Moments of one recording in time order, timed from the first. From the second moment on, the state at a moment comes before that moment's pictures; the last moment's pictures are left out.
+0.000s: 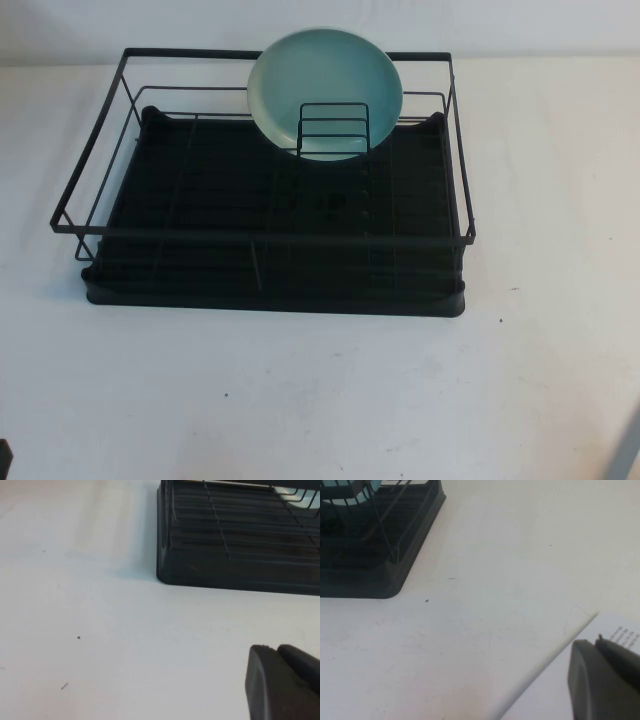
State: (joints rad) right arm 0.07 -0.01 0.03 0.16 0.36 -0.07; left arm -0.13 -0.01 0.02 0.00 0.34 0.00
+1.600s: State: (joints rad) right arm 0.07 -0.01 0.03 0.16 0.36 -0.07; left arm -0.15 0.29 -0.61 -0.26 0.72 0.09
